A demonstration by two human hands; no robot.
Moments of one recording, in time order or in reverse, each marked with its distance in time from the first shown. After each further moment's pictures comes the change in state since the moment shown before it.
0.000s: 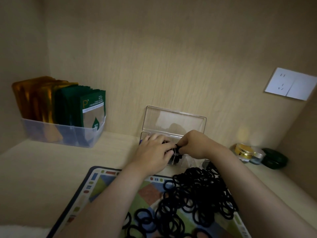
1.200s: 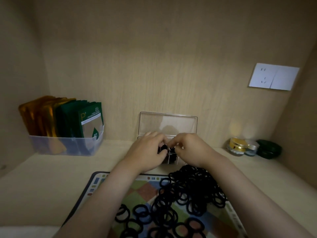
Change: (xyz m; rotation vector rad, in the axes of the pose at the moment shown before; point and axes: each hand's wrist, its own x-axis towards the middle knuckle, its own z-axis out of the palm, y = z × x) left_hand 0.000 0.031 -0.058 -0.072 -0.092 -0.039; right_hand -0.052 -0.001 0.005 0.098 0.250 -0.253
